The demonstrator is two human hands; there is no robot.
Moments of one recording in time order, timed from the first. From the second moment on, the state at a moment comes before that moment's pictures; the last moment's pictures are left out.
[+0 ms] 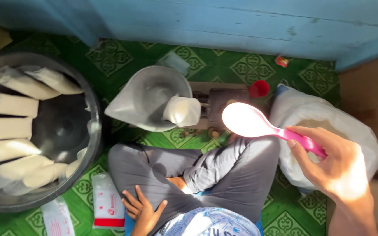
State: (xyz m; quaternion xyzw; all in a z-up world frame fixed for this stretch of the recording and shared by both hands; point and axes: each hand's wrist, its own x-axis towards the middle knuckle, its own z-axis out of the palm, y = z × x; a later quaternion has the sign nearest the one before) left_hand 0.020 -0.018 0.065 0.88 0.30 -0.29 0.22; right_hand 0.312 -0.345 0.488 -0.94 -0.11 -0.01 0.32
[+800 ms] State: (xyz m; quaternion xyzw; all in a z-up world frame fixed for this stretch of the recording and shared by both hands) left_hand 0.025 -0.019 0.078 0.89 0.27 -0.28 0.26; right_hand 0.358 -0.220 0.447 -0.97 -0.25 0.02 0.08
